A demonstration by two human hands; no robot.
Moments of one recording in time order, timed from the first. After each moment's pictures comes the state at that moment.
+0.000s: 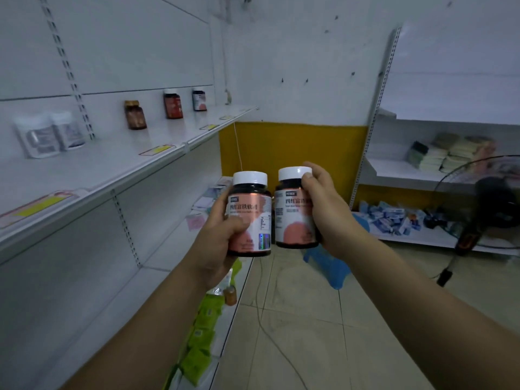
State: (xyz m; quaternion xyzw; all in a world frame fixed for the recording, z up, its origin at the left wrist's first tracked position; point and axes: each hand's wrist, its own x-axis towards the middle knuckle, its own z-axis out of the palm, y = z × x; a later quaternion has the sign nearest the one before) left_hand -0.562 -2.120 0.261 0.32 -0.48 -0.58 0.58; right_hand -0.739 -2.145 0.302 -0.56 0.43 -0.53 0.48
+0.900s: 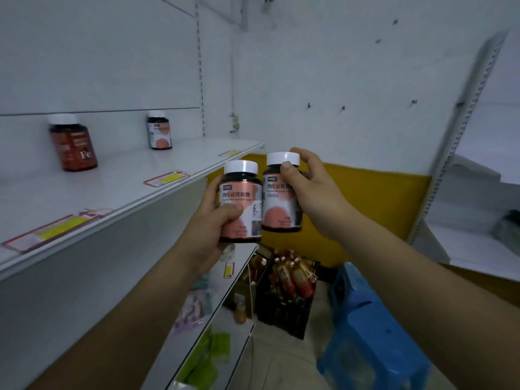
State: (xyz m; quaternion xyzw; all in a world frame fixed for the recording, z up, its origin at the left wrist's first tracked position) left_hand -0.614 -2.693 0.301 0.36 -0.47 -0.48 0.65; right_hand -0.777 -2.757 0.344 -0.66 0.37 -0.49 0.44
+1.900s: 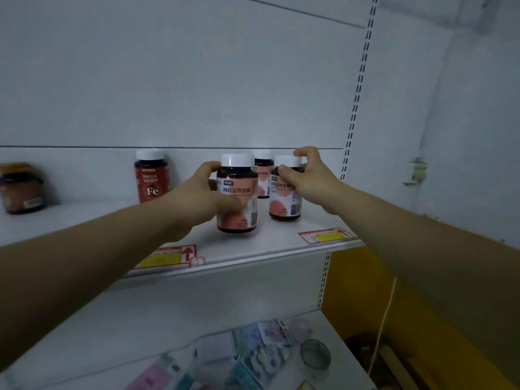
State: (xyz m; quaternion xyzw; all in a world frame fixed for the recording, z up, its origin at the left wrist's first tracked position) left_hand -0.502 -2.895 0.393 0.74 -0.27 -0.12 0.60; right_hand -0.531 -3.115 0.396 -0.84 0.09 -0.25 0.47
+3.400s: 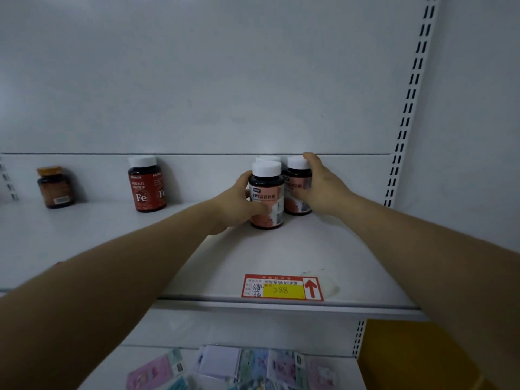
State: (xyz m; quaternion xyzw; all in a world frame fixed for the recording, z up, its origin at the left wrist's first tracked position) left_hand -0.425 -3.052 0.372 0.84 -0.17 -0.07 0.52; right_hand -0.421 -3.253 0.376 -0.93 -0.05 -0.20 0.30
